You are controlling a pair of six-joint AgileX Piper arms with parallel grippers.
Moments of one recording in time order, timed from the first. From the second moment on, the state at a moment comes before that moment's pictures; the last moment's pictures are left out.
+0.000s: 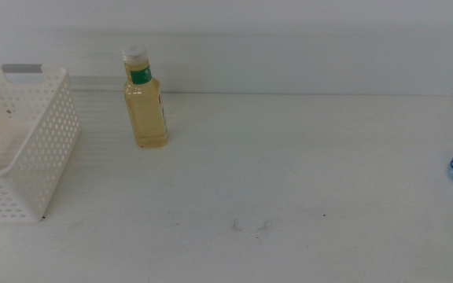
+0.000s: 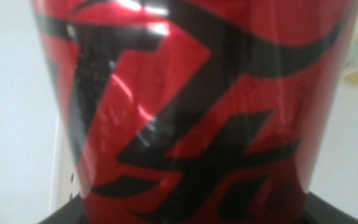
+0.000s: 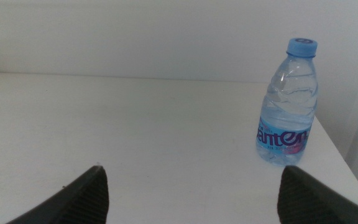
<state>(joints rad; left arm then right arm) 0.32 1.63 -1.63 -0.18 1.15 0.33 0.05 0.00 0.00 -0.01 0.24 -0.02</state>
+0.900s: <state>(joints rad) 0.35 2.06 -1.65 -0.15 1.06 0.33 0.05 0.00 0.00 -0.01 0.24 -0.02</state>
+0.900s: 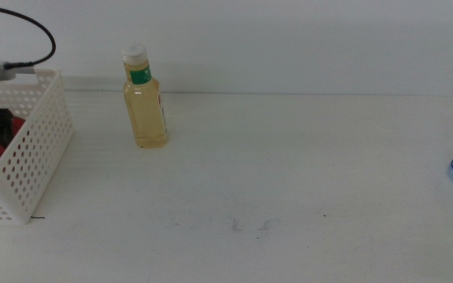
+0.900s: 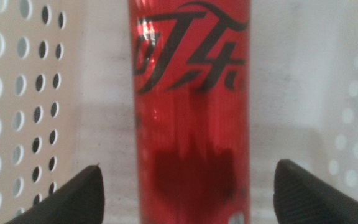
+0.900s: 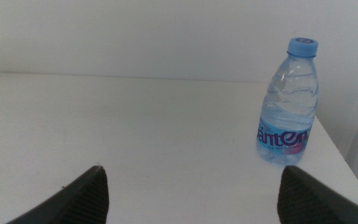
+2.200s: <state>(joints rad) -0.41 1.74 -0.50 -0.28 -0.90 0.17 0.05 0.00 0.00 -0.01 0.24 -0.02</state>
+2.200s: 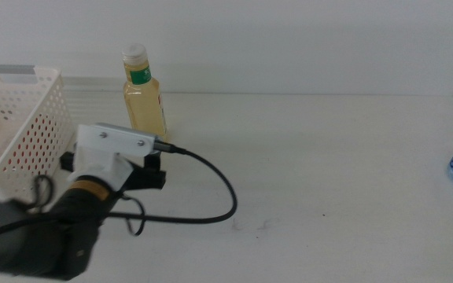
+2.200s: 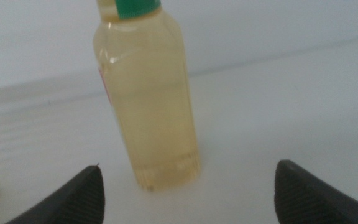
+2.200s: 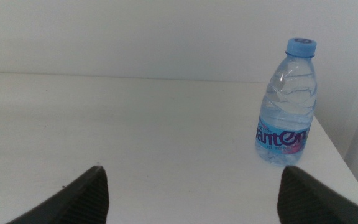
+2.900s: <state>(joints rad) -0.38 2.02 -0.71 -0.32 -1.08 0.10 0.05 0.00 0.00 -0.01 0.24 -0.02</state>
